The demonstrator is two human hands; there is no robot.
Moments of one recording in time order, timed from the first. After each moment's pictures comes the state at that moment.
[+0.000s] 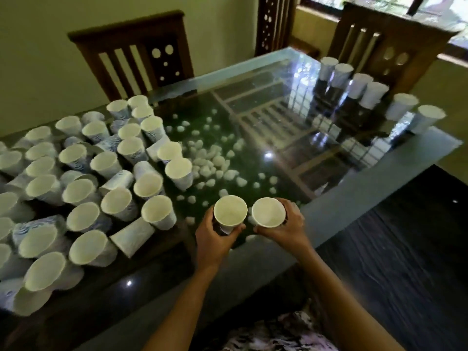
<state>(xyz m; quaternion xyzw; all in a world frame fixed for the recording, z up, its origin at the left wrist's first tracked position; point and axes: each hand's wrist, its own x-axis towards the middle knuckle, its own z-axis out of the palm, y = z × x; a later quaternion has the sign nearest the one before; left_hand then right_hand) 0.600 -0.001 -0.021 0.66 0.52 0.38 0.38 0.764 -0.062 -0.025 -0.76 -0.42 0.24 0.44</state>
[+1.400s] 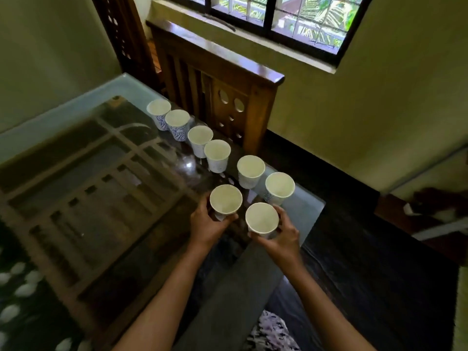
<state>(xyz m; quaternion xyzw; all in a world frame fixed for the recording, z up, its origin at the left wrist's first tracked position) 1.200 0.112 -0.032 0.72 0.41 0.23 0.51 1.288 -0.037 -0.041 -0.81 -0.26 0.12 0.52</state>
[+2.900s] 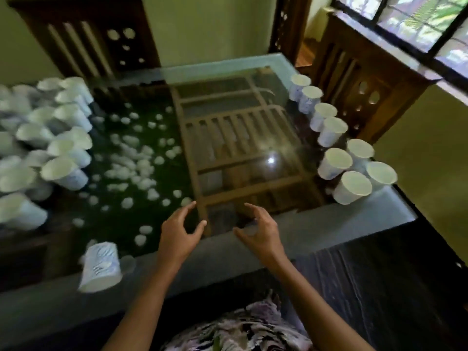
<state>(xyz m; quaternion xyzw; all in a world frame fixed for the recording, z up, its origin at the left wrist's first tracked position) 0.897 -0.018 -0.013 0.68 0.60 0.30 0.29 1.091 -0.058 -0.031 -0.68 -0.55 0.32 0.36</state>
